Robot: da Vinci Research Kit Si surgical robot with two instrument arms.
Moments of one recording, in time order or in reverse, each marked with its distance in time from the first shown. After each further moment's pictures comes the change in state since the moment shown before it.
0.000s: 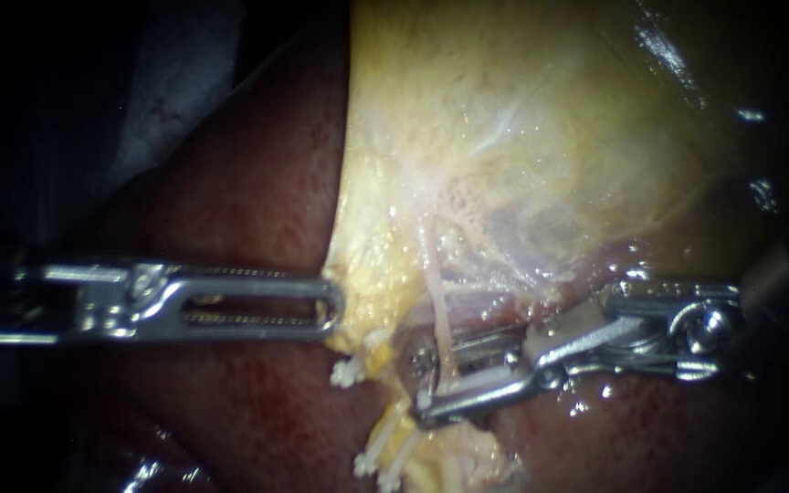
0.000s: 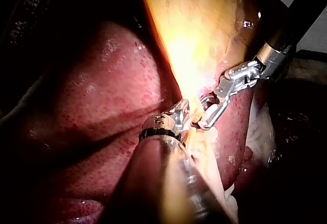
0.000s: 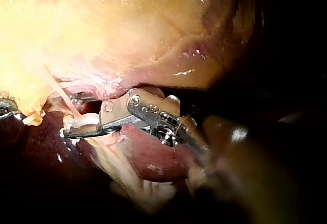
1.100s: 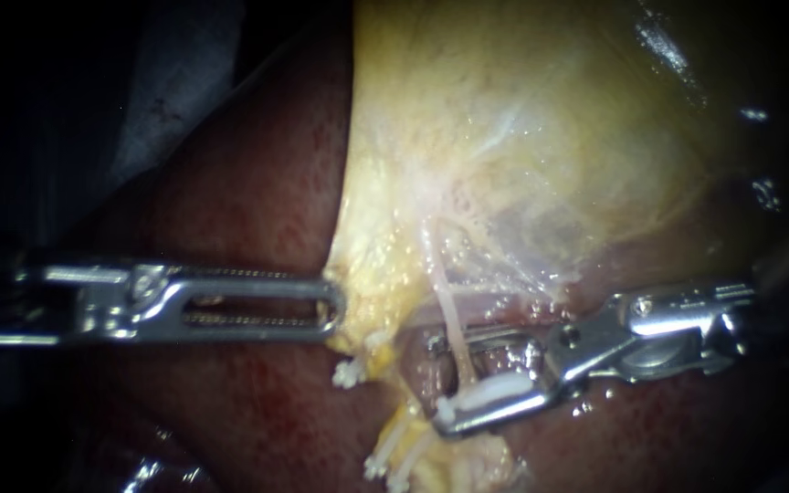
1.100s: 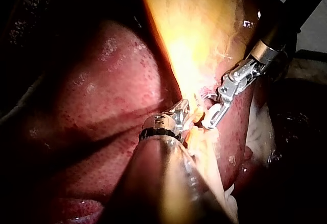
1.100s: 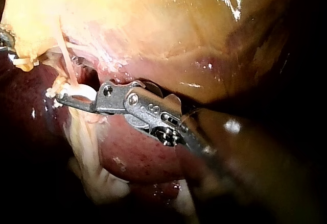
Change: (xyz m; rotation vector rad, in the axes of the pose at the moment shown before) right arm -0.001 -0.001 -0.001 -0.002 -0.001 -0.307; left arm 0.000 0.000 0.000 0.000 0.000 0.000
